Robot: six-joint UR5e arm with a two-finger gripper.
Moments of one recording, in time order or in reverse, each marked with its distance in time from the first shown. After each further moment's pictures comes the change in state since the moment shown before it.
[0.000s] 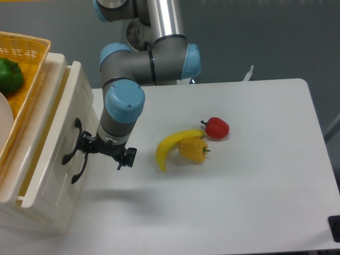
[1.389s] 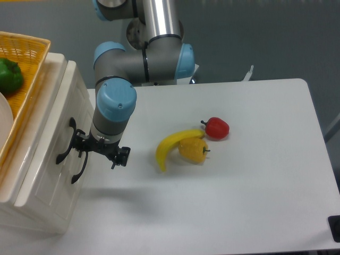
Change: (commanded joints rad) arm -0.018 0.002 -0.002 0.000 0.003 -0.002
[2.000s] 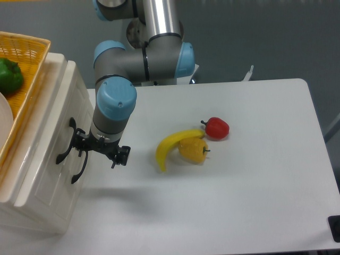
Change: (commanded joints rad) arm 0.002 0.005 -0.003 0.000 0.002 0.002
